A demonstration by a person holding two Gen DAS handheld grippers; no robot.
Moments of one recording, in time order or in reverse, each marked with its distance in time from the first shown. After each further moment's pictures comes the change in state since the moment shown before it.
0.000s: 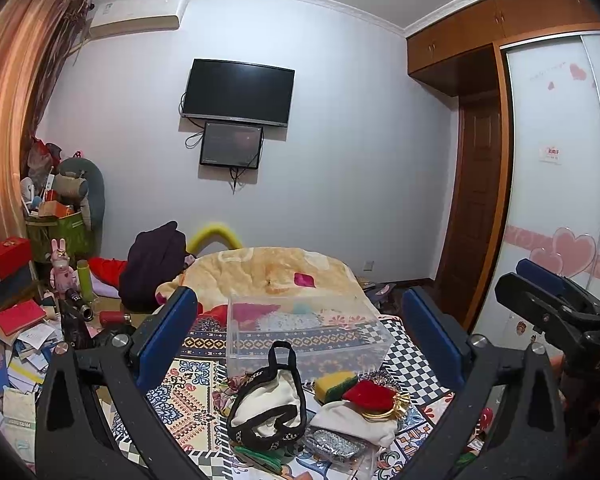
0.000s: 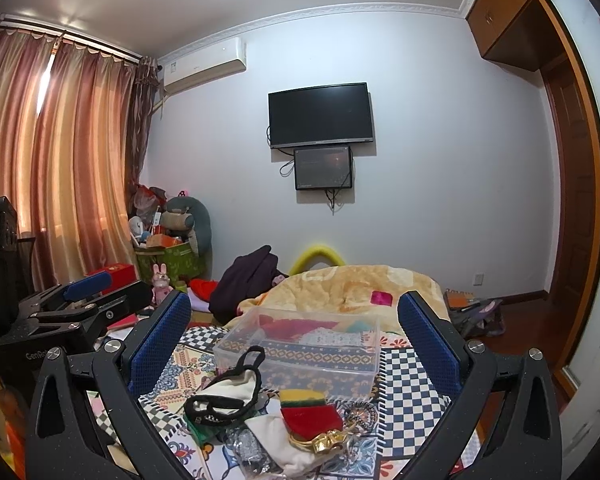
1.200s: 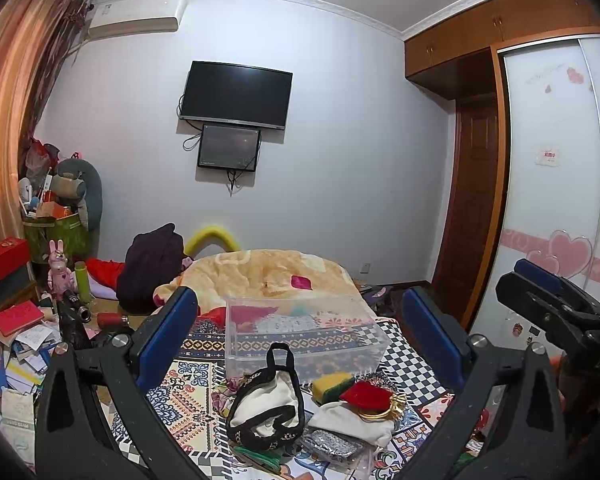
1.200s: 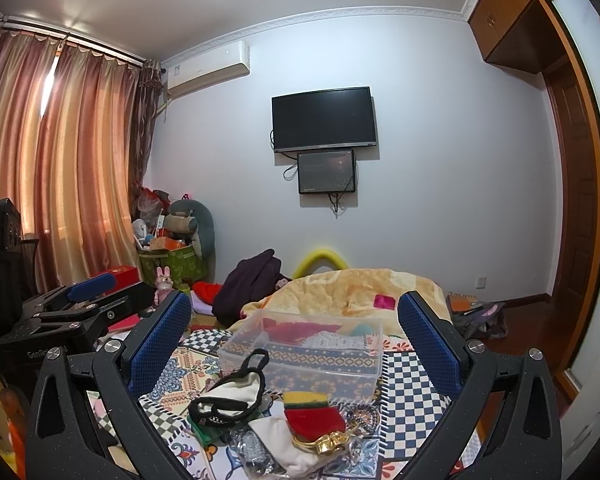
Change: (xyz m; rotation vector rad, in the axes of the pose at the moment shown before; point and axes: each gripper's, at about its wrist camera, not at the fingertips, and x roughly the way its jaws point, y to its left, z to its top) left arm -0.003 -0.002 0.002 0.001 -0.007 -0.011; right arm -0.003 0.000 0.001 -0.002 -0.015 0.016
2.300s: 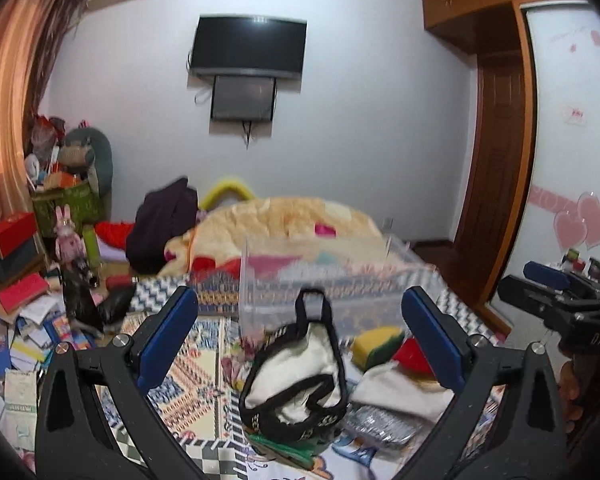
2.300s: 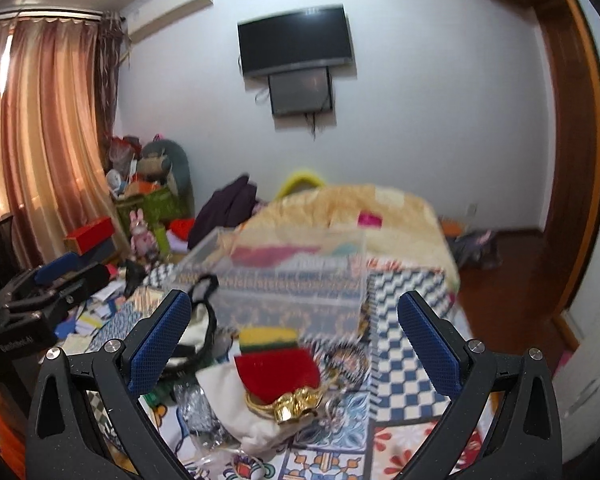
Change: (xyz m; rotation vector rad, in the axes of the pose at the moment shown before) left arm 0.075 0.023 -0.065 0.017 0.181 0.074; right arm 0.077 -0.043 -0.069 0.093 0.291 -0.047
